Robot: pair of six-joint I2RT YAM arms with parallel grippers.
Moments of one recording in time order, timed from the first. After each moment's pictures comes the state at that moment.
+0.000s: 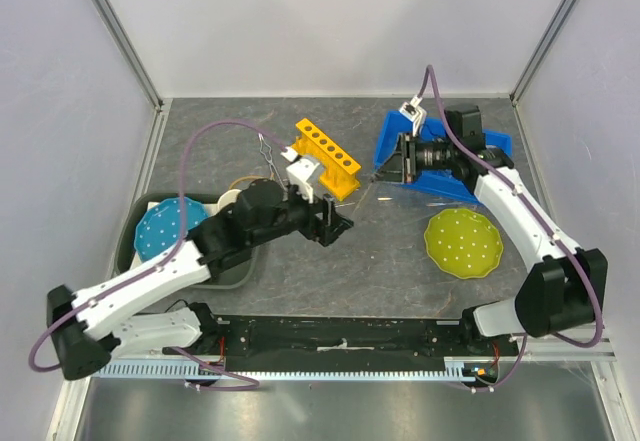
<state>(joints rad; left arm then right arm) -0.95 1.09 0.93 -0.15 0.06 -0.35 0.23 1.38 1.16 -0.41 -1.03 0.26</state>
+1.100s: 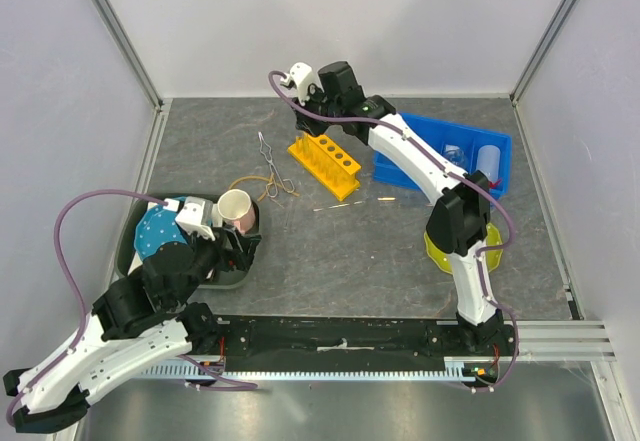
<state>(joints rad) -0.95 0.35 0.74 -0.71 -0.51 -0.46 0.63 2.15 2.16 -0.53 -0.27 -0.25</state>
